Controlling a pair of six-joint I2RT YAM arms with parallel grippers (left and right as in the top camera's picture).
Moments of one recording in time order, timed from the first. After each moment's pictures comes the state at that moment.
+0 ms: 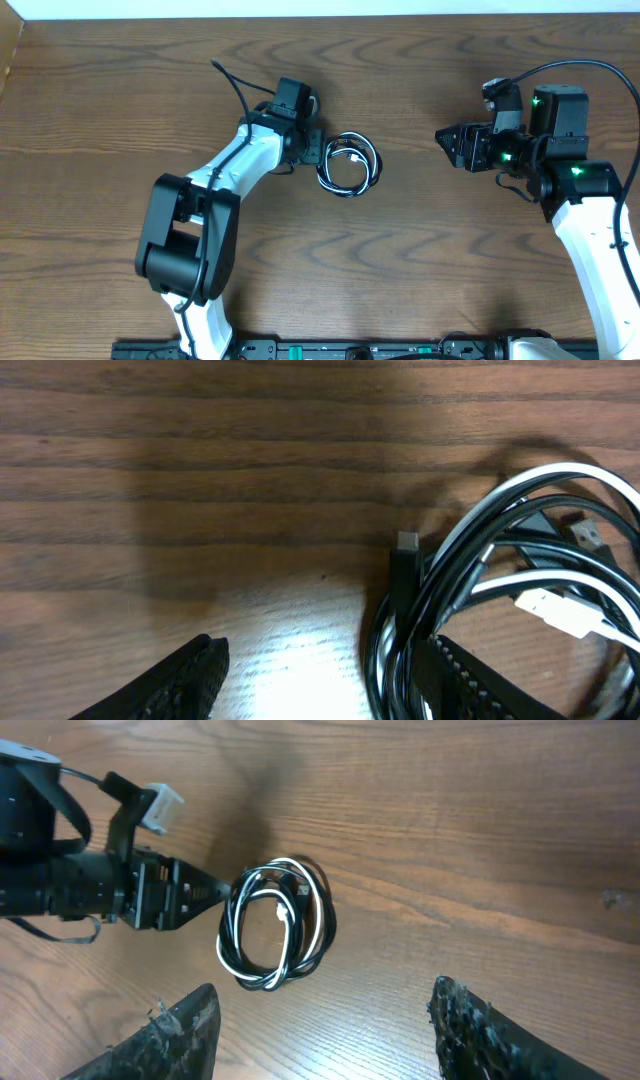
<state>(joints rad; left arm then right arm) -0.34 1.96 1.28 -0.51 0.12 -0.25 0.04 1.31 1.06 -0.57 -0.50 0.12</state>
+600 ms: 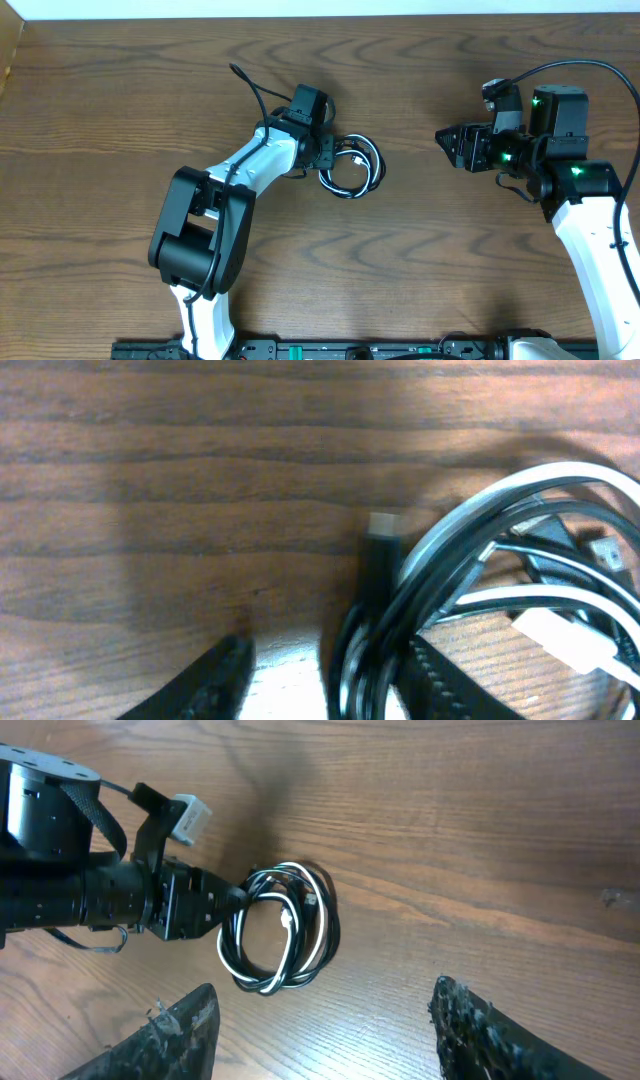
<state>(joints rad) -0.39 2.01 1.28 -0.47 0.10 -0.30 0.04 1.31 1.06 -0.57 -0.50 0.12</state>
